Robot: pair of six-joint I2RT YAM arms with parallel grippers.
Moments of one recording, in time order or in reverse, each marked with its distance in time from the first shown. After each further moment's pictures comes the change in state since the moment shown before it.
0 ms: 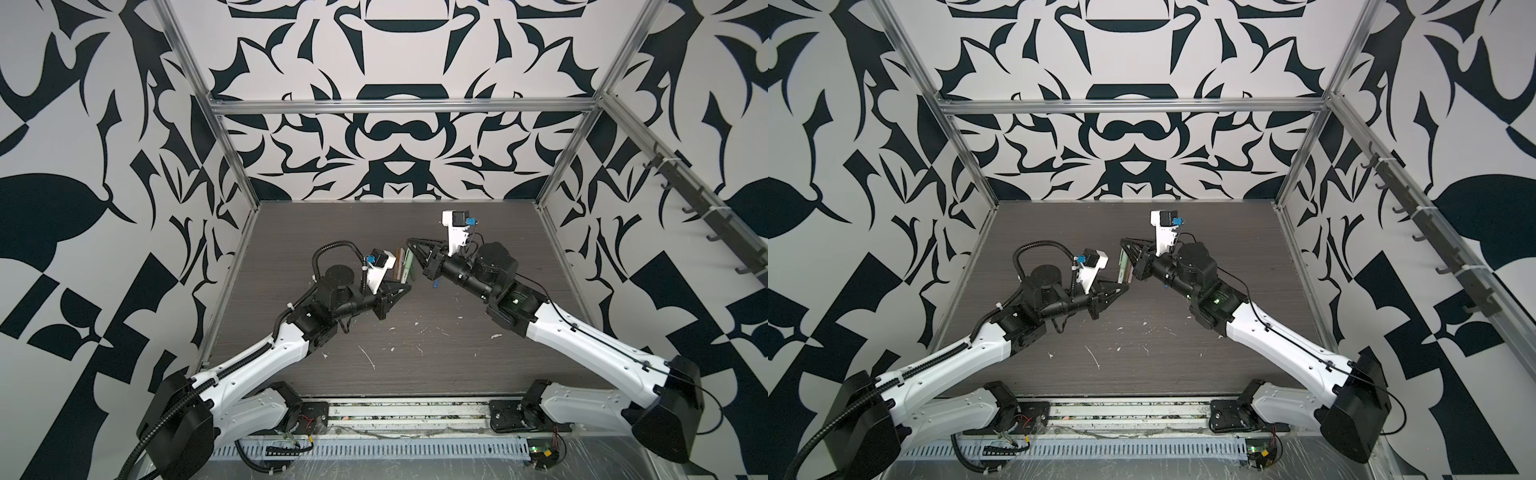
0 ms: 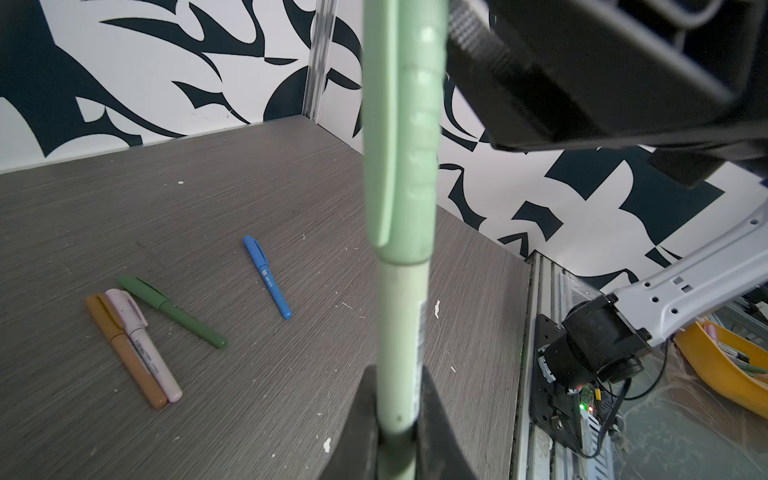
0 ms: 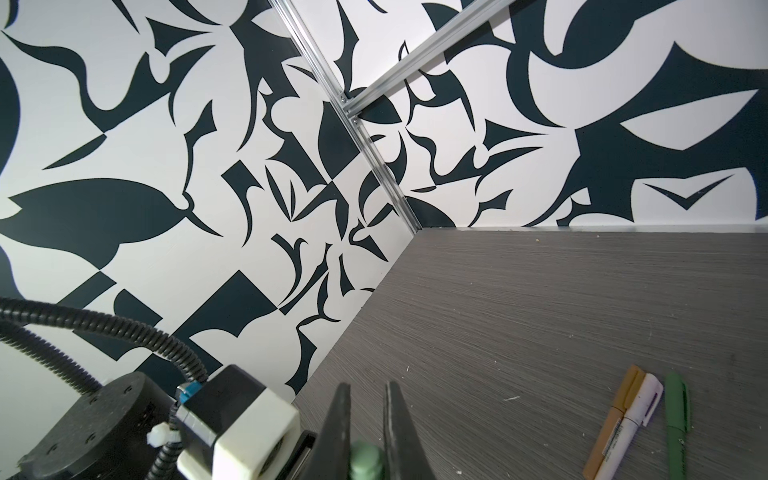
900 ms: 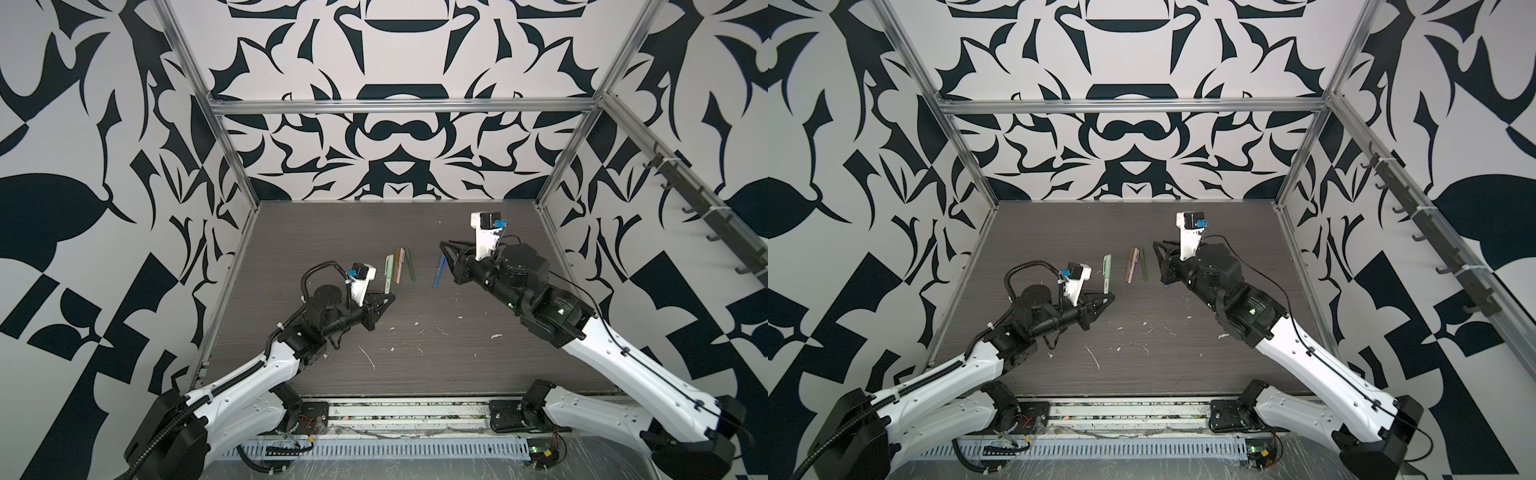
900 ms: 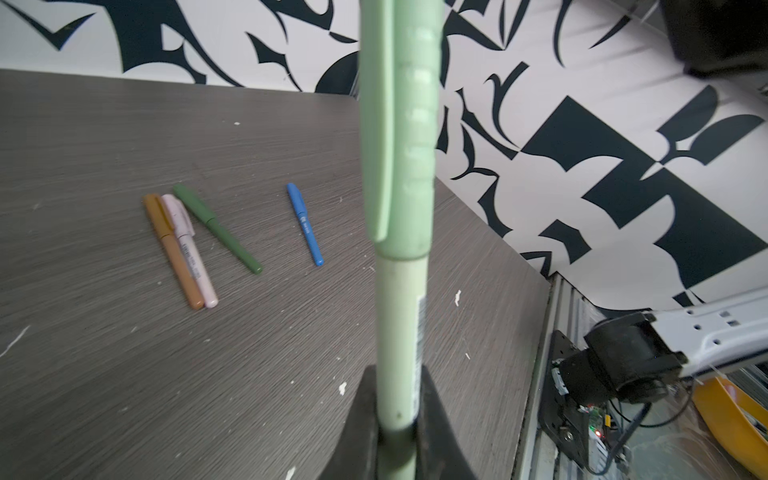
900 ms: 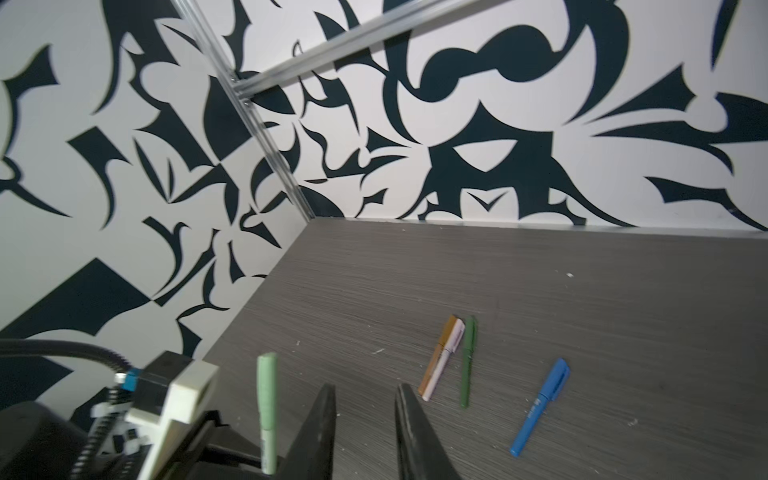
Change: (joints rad) left arm 0.026 -0.130 -0.216 0.033 -0.139 -0.150; right arm -0.030 -0.199 0.024 -0.430 0.303 -0.167
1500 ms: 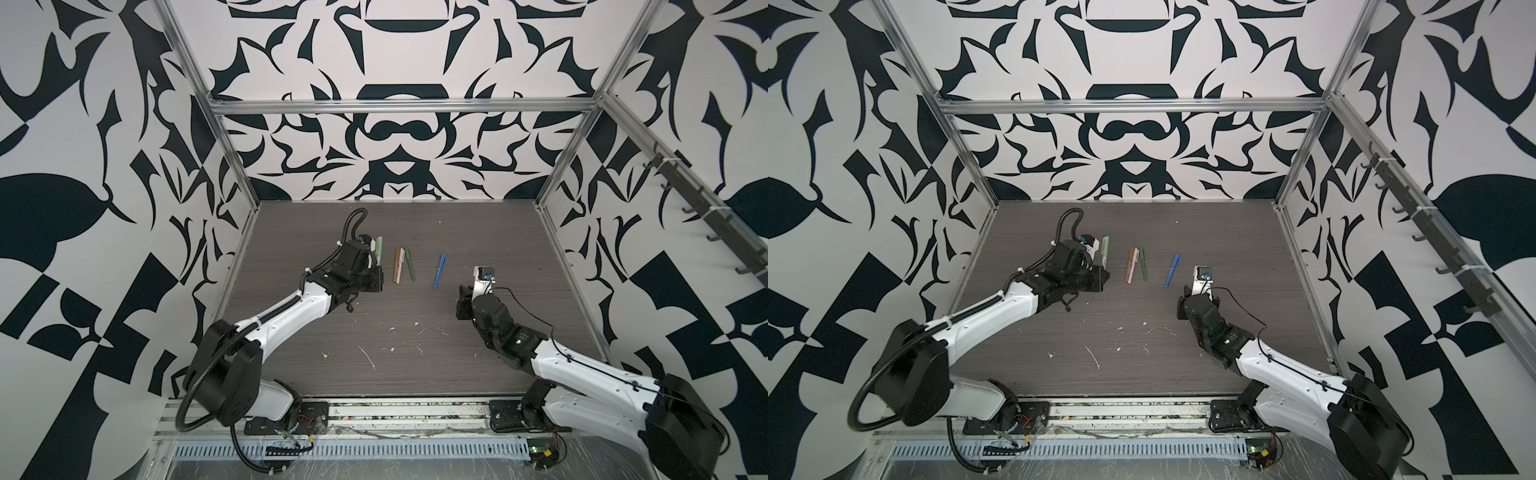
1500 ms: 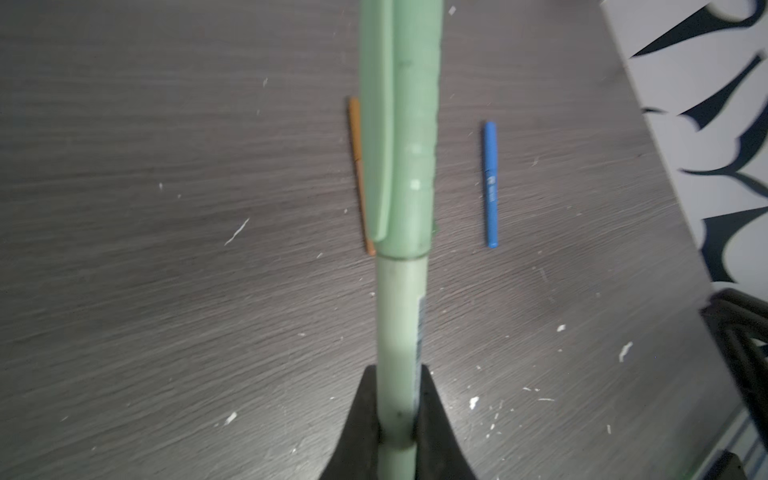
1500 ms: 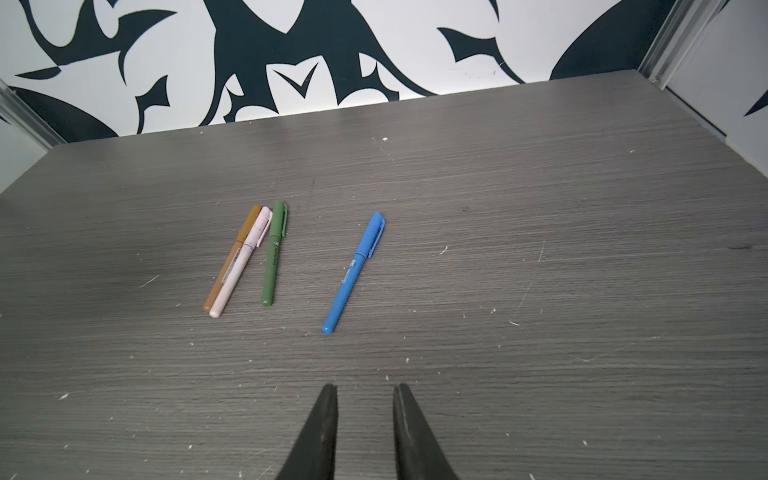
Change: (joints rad) left arm 0.101 0.533 0.549 -0.580 -0.213 -0.051; right arm -0.013 0.026 -0.591 0.391 0.350 0.042
